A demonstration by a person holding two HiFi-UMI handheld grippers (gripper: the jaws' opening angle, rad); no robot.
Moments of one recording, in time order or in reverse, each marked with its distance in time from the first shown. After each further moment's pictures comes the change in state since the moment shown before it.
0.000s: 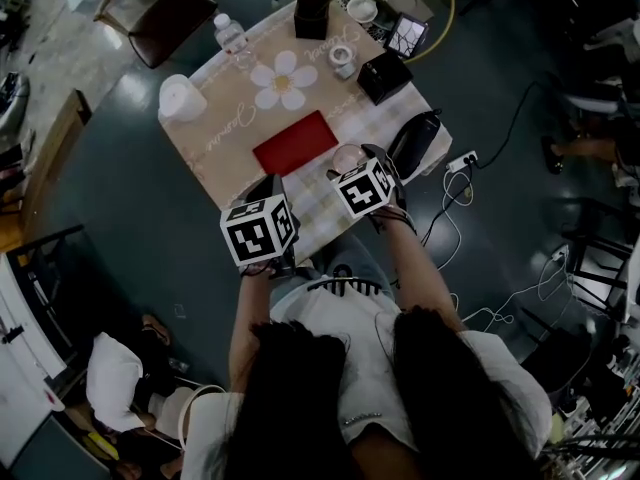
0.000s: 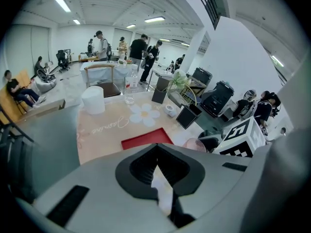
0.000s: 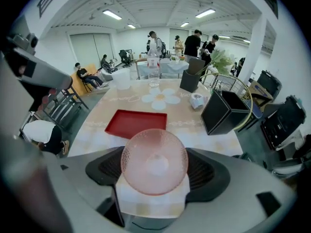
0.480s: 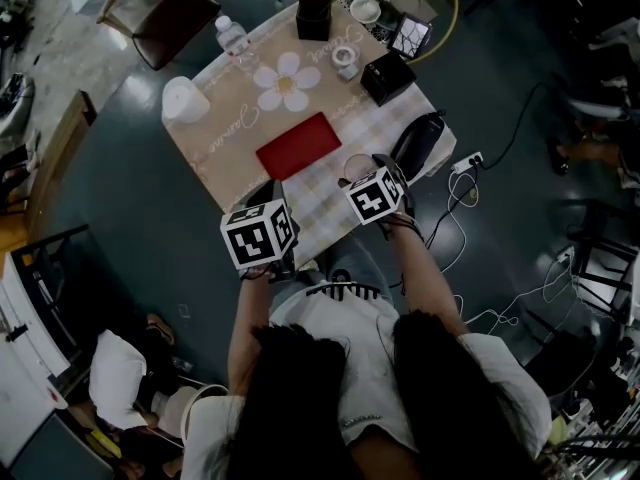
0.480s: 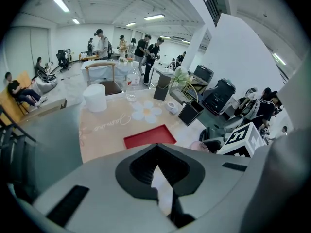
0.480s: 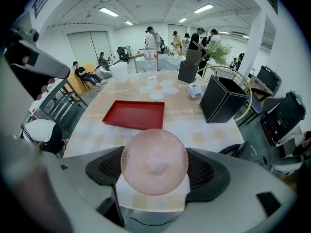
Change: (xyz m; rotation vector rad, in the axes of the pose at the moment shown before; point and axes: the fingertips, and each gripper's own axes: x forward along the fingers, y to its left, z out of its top) left arm 0.001 0.006 -0.009 0.004 0.028 0.016; right arm 0.007 -0.006 -0.034 0.023 0.046 0.001
